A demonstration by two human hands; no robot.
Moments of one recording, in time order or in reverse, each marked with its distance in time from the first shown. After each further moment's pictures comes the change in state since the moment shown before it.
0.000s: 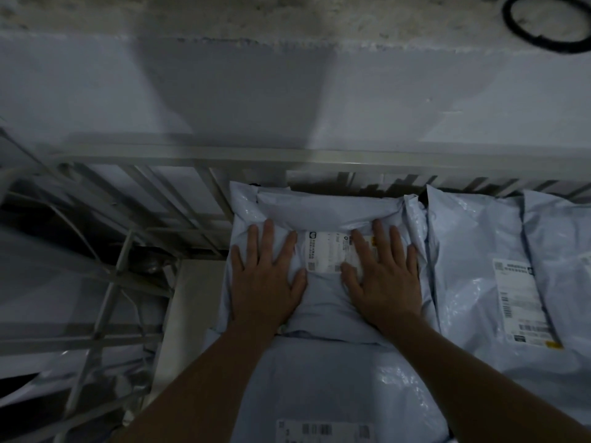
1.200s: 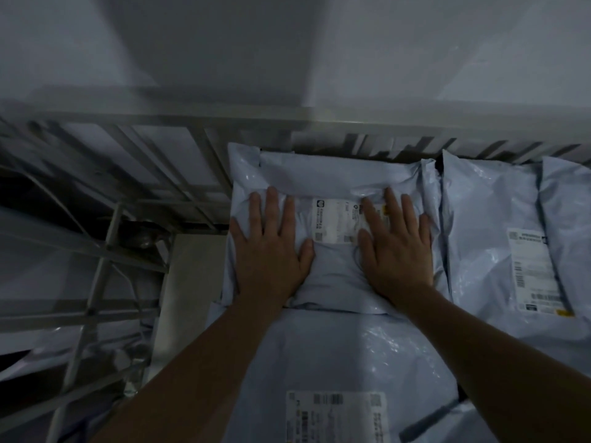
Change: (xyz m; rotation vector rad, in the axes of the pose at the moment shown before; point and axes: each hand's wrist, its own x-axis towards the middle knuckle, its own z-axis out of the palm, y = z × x) left_hand -0.001 0.001 0.010 0.014 0.004 -0.007; right_hand 0.000 0.000 0.004 -0.022 0.034 0.019
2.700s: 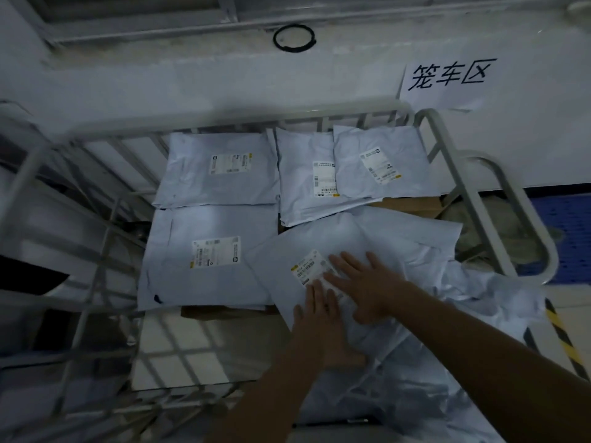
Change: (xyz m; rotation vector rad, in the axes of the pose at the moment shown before) left_hand -0.372 0.355 -0.158 -0.124 -0.785 0.214; right_hand -0.357 0.217 -0.179 -0.355 -0.659 -0.532
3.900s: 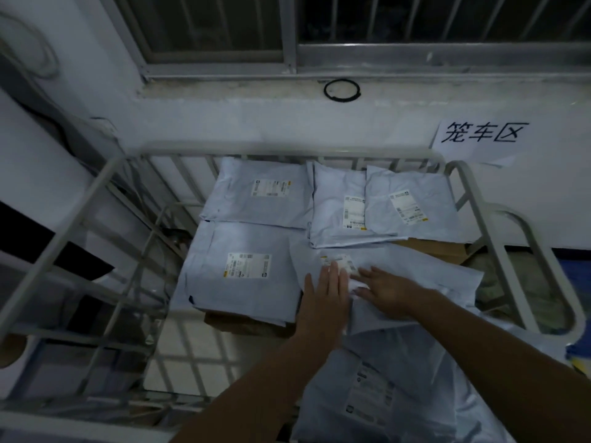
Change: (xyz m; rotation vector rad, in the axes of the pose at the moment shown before) left_hand -0.011 -0.024 -0.063 0.348 0.470 -0.046; right_hand 0.013 0.028 -0.045 0.441 0.017 0.084
